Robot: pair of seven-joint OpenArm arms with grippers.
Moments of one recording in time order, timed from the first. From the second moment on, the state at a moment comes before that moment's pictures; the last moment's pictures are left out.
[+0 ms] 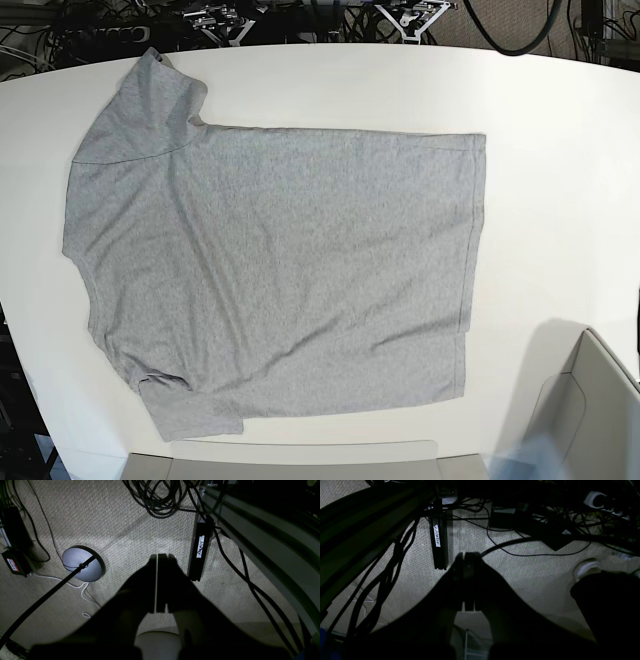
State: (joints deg) left arm 1.5 1.6 -3.5 0.4 1.9 6.3 -2.7; right arm 0.9 2.1 -6.5 2.2 1.8 4.7 -3.1
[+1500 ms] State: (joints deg) left arm 14.7 1.6 -3.5 0.4 1.9 6.5 -69.1; right arm -12.4 8.7 -6.5 2.9 2.0 4.8 53.0
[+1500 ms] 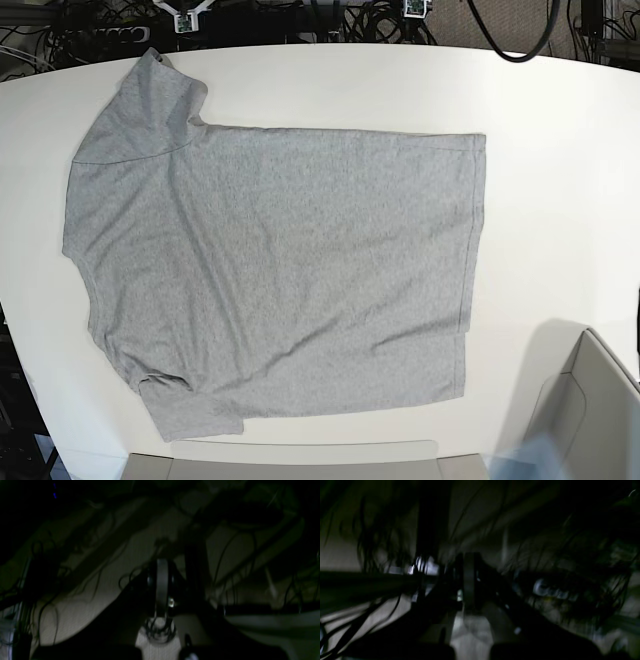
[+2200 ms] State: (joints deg) left arm 39.4 1.9 -3.6 34.3 2.0 6.5 -75.6; right arm -36.9 9.8 -6.5 35.4 1.8 5.1 61.5
